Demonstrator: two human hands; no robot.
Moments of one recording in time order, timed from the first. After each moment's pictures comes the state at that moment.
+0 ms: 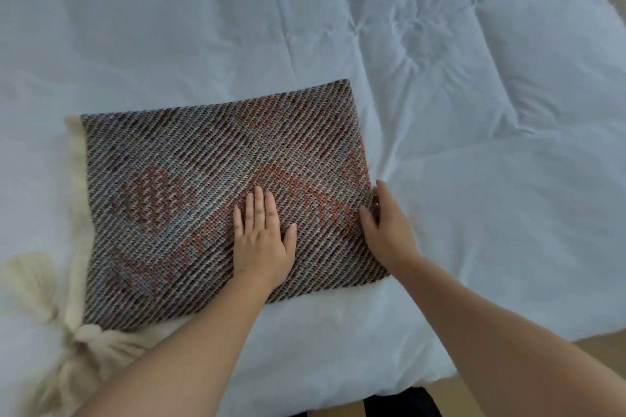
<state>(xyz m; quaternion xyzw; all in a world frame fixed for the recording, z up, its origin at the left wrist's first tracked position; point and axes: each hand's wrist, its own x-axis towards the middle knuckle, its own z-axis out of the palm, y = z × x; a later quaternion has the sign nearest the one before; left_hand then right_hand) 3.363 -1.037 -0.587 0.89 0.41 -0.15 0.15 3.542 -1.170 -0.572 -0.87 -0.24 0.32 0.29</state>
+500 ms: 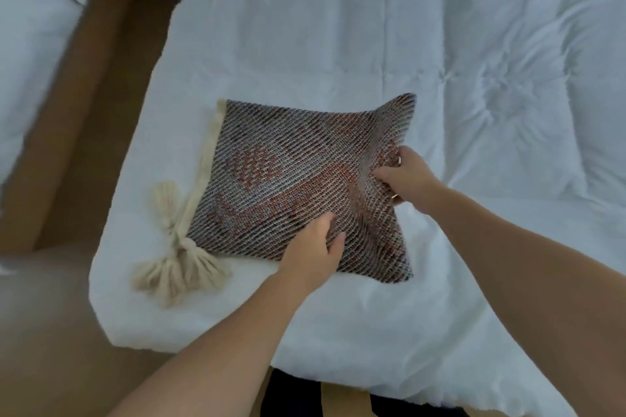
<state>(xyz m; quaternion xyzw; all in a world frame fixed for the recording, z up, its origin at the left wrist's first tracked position) 3.336 -1.087 -0.477 0.77 0.50 -0.02 0.40 3.563 -1.059 -0.473 -0.76 -0.27 0.51 0.30</state>
